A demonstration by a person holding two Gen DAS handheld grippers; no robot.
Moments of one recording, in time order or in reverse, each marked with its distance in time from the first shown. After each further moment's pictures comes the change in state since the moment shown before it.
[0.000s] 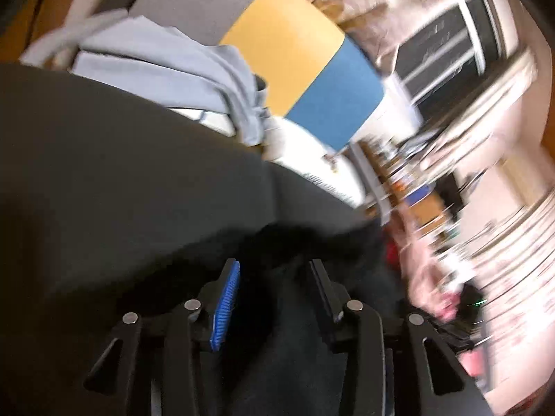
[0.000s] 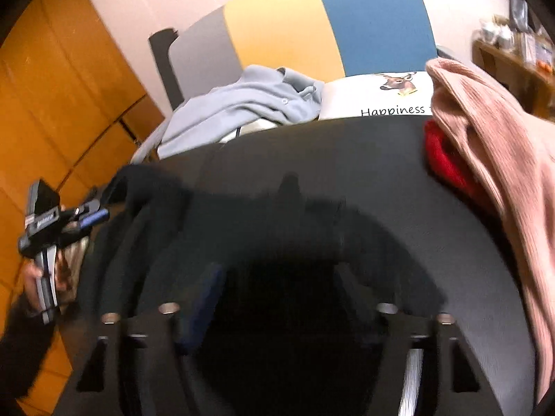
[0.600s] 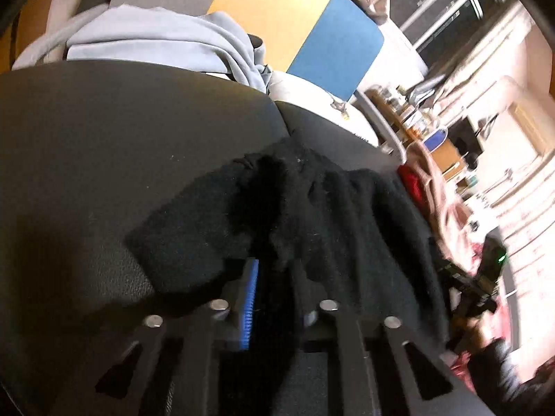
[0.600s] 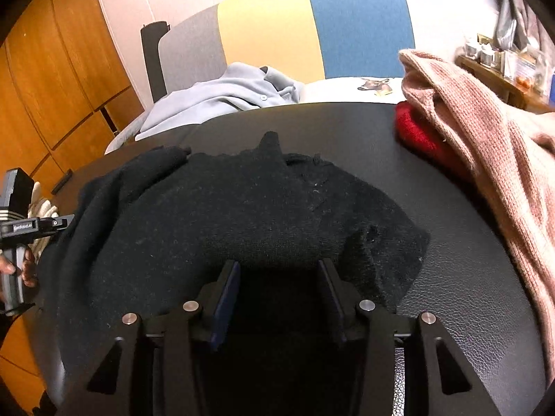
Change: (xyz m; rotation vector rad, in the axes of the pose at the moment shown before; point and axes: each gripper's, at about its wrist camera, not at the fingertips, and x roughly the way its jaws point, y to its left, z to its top) left arm 0.000 -0.005 -0.029 0.087 0.130 0.033; right arm 0.006 0.000 -0.040 -0.027 -0.061 -0.124
